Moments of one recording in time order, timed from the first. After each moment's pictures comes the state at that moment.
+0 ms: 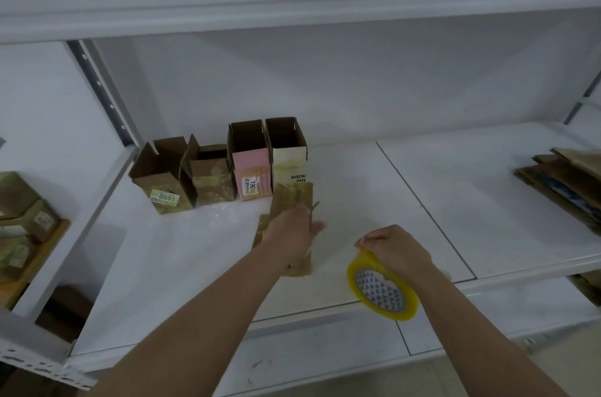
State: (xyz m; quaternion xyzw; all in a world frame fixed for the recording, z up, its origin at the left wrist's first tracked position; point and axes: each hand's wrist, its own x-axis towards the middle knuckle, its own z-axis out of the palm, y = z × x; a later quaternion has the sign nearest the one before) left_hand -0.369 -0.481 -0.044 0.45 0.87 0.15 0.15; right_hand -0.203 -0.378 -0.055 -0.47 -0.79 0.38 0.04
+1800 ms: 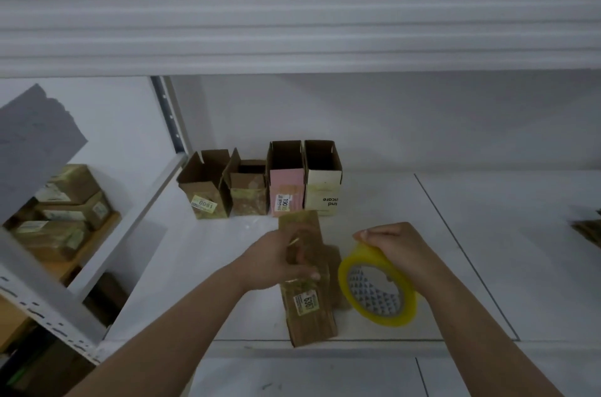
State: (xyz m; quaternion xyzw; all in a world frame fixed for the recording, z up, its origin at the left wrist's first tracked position) left_hand -0.407 -0.560 -0.027 0.51 0.76 0.33 0.21; right_hand -0.245 -0.385 -0.004 -0.36 -0.75 0.54 0.12
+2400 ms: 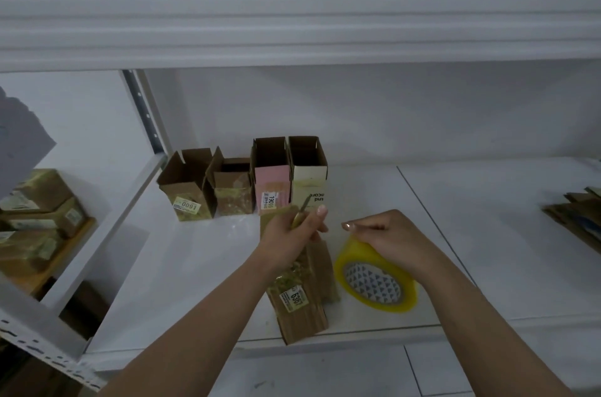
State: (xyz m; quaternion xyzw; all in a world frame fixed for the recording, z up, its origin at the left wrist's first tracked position) left_hand -0.374 -0.524 -0.013 0.36 0.70 0.57 0.21; right_hand -0.236 -0.391 0.015 -0.32 -0.84 0.44 0.10
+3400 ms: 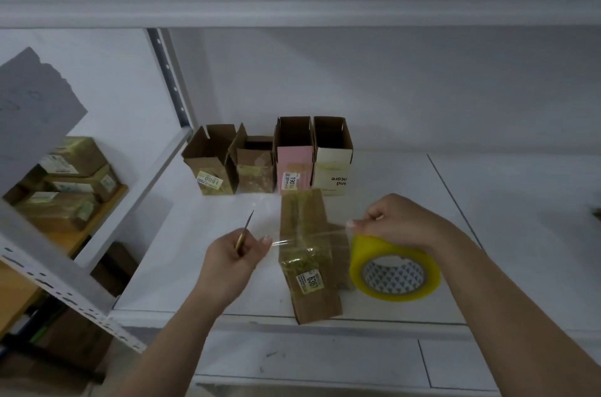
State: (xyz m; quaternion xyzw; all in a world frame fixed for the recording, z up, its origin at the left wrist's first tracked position) left_hand -0.384 -0.621 -0.043 0.21 0.81 0.54 0.12; right_hand -0.264 -0.378 0.020 -0.25 -0.91 0.33 -0.07
